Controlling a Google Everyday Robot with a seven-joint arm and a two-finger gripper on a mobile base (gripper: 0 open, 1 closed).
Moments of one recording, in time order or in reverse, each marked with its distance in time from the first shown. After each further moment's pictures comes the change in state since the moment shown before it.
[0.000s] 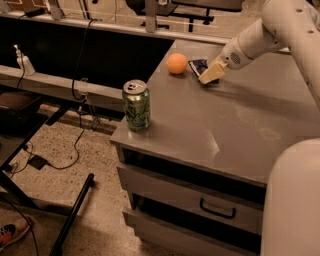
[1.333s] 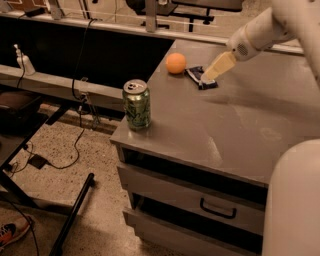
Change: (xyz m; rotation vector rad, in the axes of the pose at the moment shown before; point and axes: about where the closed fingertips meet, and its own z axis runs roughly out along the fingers) arm -0.011 -0.012 -0.028 0.043 -0.026 -0.042
